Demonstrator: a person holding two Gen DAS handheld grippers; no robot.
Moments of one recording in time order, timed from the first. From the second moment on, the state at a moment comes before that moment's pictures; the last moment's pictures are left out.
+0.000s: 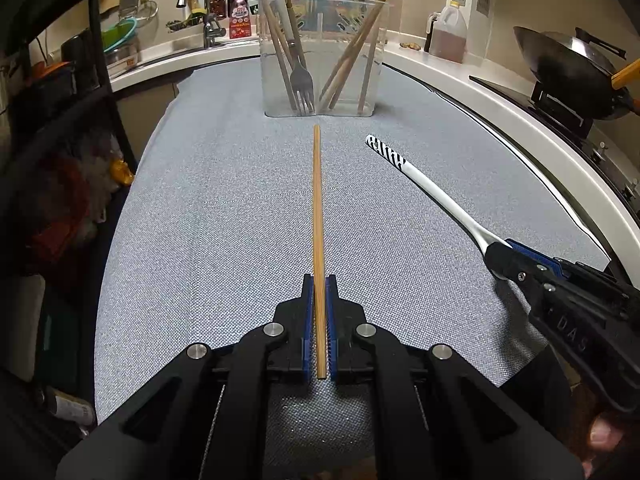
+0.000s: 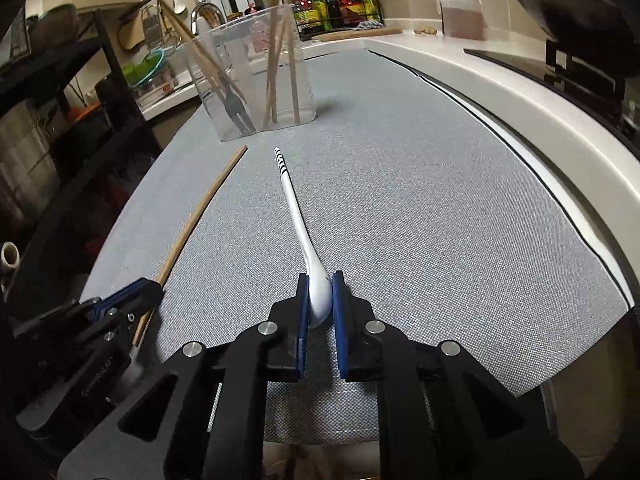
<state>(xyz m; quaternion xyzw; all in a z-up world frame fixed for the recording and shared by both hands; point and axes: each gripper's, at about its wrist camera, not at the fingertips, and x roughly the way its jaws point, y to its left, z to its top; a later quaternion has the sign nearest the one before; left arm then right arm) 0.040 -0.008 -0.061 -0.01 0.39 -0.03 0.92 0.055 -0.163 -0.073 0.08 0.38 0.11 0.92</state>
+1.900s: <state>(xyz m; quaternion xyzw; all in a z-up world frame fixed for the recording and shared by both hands) 0.063 0.031 0.079 -0.07 0.27 -0.07 0.96 0.066 -0.179 0.072 0.01 0.22 0.13 0.97</state>
